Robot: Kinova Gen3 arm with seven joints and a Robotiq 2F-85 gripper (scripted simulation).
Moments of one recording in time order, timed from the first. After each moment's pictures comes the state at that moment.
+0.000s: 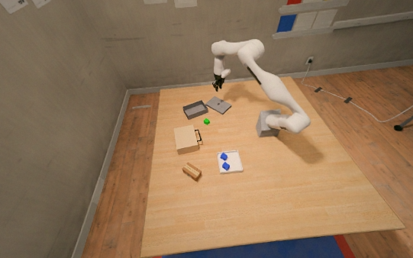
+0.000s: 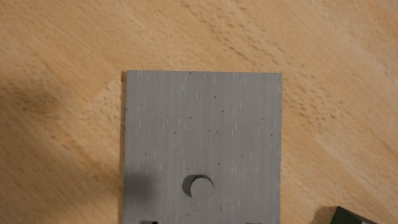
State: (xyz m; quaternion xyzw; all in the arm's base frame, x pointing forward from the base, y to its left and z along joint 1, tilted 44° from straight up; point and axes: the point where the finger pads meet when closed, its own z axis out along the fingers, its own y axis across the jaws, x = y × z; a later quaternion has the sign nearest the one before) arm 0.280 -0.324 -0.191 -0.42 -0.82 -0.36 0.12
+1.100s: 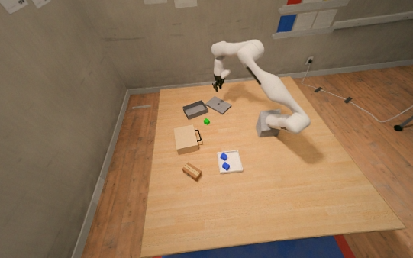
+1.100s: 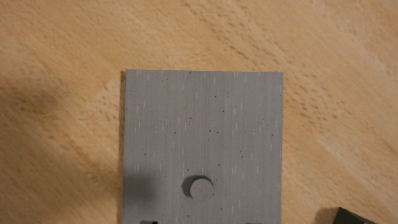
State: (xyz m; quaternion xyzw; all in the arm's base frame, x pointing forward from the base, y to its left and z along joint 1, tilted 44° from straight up) arm 0.280 -0.321 -0.194 -0.42 -0.82 -0.36 0.12
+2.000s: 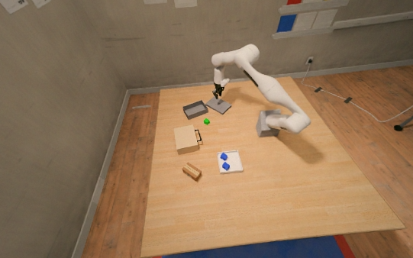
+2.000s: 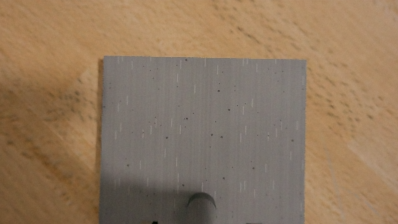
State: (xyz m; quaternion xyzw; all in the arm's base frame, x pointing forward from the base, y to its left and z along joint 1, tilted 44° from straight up) arm 0.288 -0.272 -0.245 -0.42 -0.82 -0.36 0.12
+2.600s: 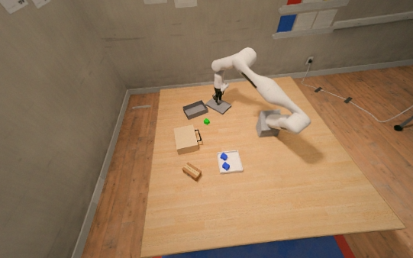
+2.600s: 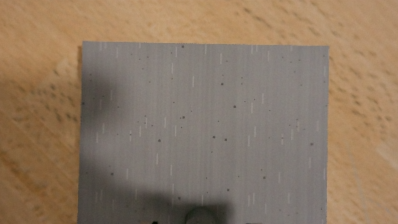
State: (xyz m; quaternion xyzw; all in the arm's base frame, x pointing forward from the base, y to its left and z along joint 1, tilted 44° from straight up) arm 0.293 -0.244 -0.274 -0.42 -0.82 -0.36 0.12
